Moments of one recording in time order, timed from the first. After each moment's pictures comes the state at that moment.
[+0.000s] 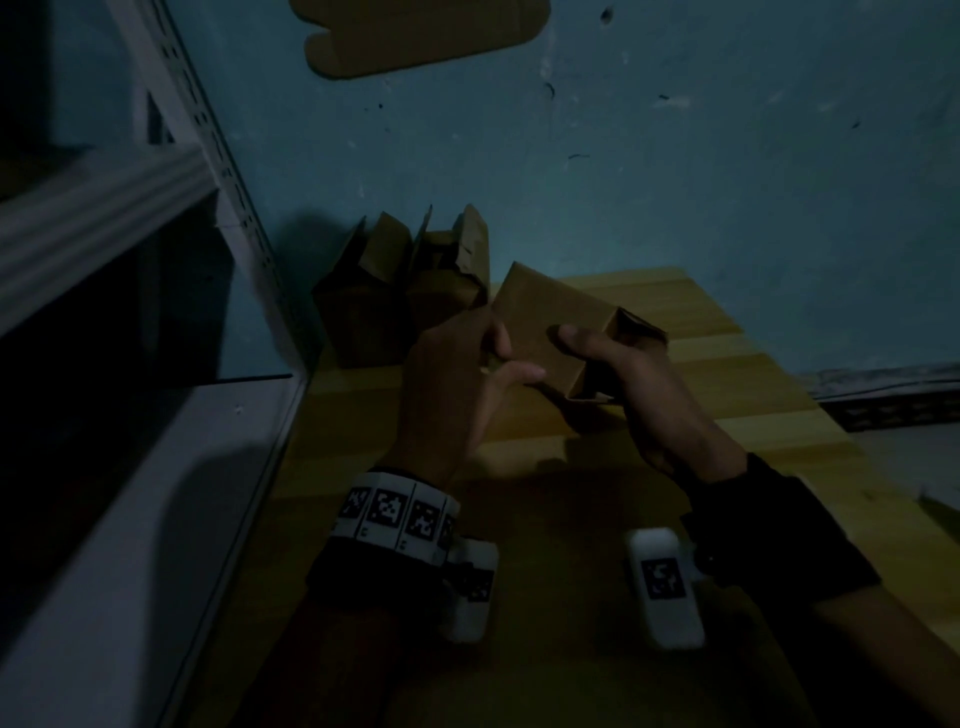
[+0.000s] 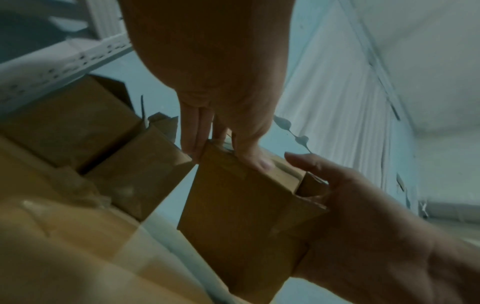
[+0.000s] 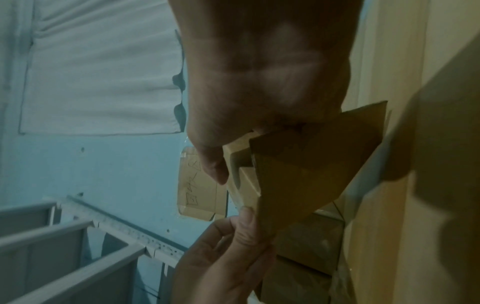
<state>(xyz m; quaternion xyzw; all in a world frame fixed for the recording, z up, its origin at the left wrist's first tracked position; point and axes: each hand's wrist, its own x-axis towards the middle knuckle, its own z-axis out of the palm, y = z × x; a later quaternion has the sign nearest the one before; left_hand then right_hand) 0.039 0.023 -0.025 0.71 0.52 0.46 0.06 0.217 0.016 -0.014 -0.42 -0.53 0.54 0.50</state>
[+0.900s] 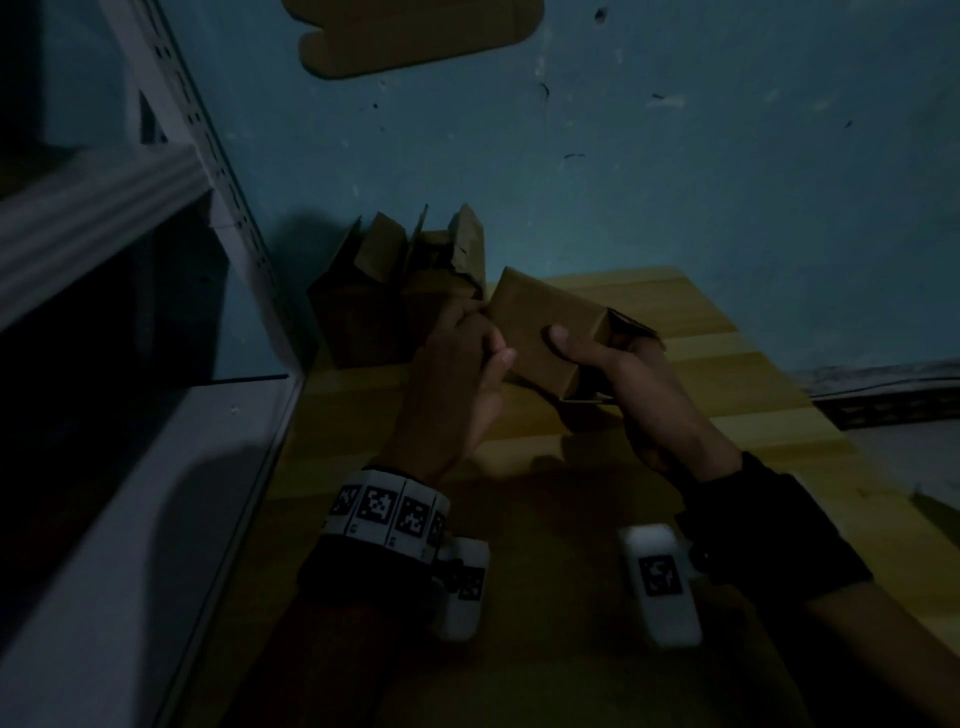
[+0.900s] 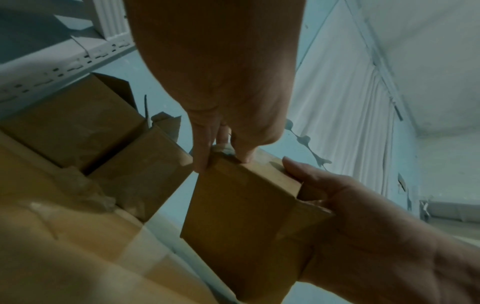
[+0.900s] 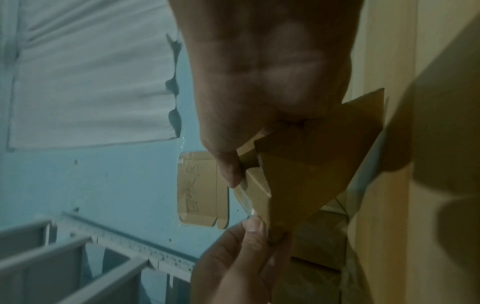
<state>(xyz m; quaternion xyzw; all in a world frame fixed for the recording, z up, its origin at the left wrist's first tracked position) 0.038 0.028 -0.029 0.73 0.52 0.44 0.05 0.215 0.016 -0.014 -0.41 -0.50 0.55 0.52</state>
